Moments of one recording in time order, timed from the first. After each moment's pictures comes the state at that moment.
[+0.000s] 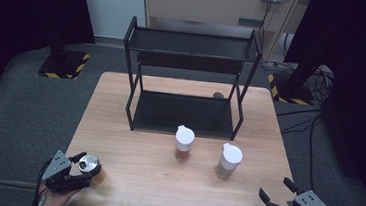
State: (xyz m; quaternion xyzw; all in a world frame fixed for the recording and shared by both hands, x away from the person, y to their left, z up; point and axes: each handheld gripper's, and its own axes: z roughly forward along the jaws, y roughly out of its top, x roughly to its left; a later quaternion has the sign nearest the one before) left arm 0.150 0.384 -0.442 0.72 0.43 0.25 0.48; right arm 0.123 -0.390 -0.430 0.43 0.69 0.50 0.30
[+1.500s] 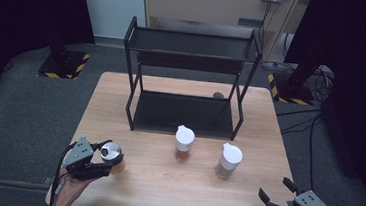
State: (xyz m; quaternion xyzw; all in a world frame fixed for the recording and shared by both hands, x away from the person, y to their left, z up) left arm 0.196 0.342 -0.396 0.75 0.34 0.23 0.52; right arm 0.124 -0.391 -0.430 0.42 0.69 0.51 0.30
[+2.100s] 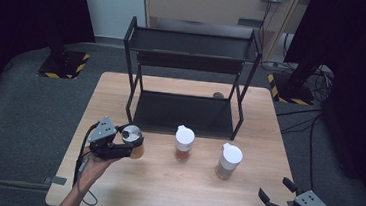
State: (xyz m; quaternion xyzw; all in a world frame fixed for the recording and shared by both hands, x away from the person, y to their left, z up) left arm 0.248 0.306 -0.378 0.75 0.34 0.22 0.53; right arm 0.124 -0.392 -0.431 0.42 0.69 0.51 0.30
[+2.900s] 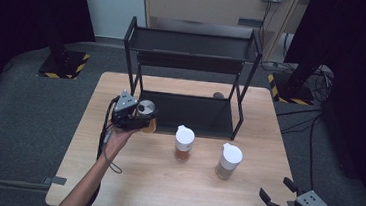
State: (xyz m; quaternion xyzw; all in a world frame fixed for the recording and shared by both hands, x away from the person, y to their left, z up) left arm 0.319 0.261 -0.364 0.73 0.37 0.26 0.51; right arm 0.124 -0.395 -0.432 0.42 0.68 0.51 0.29
